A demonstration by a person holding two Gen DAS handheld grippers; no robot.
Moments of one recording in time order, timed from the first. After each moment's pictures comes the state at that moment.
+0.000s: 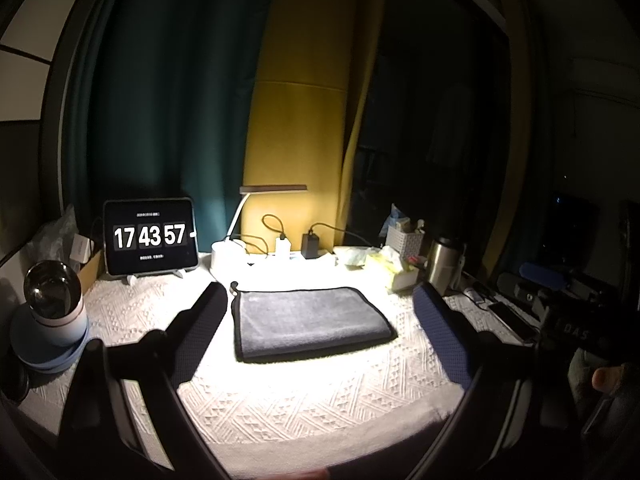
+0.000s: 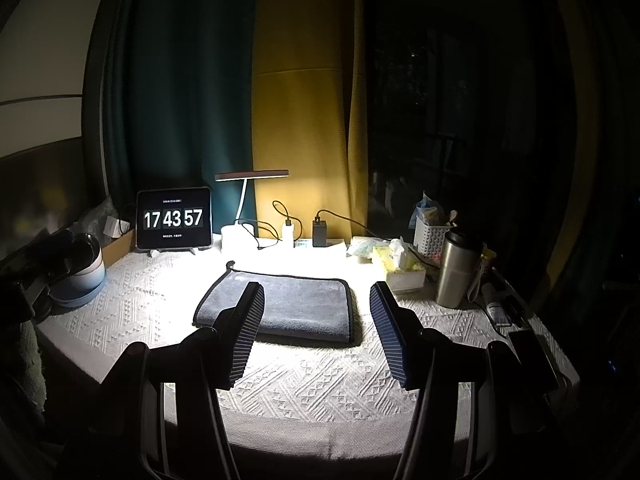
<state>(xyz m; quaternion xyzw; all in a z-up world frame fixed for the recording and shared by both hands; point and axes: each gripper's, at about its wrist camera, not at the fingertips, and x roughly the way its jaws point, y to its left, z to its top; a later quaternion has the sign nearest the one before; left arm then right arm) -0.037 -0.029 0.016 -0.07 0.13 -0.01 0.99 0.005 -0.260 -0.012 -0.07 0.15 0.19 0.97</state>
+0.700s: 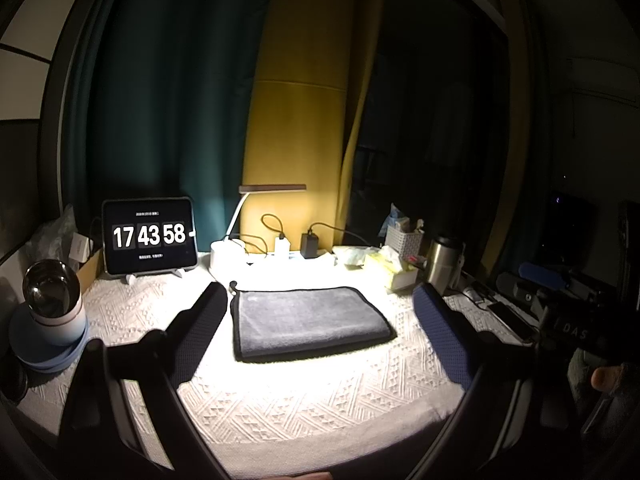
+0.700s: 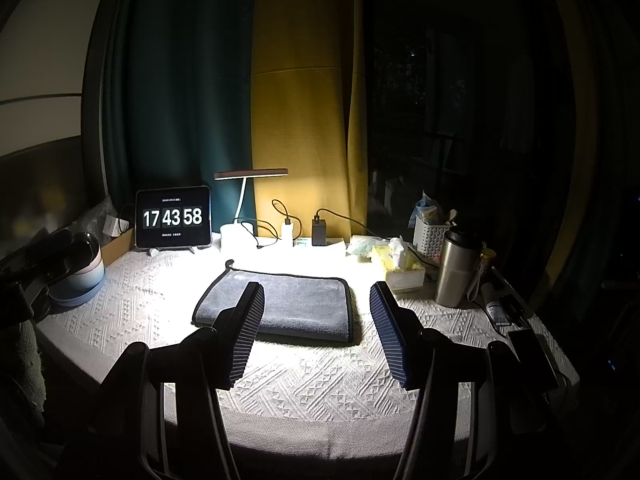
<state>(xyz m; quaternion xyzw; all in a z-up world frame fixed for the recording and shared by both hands) -0.037 -0.030 0.015 -0.07 0.13 -0.01 0.99 0.004 -0.260 -0.012 -0.07 0.15 0.19 0.97</state>
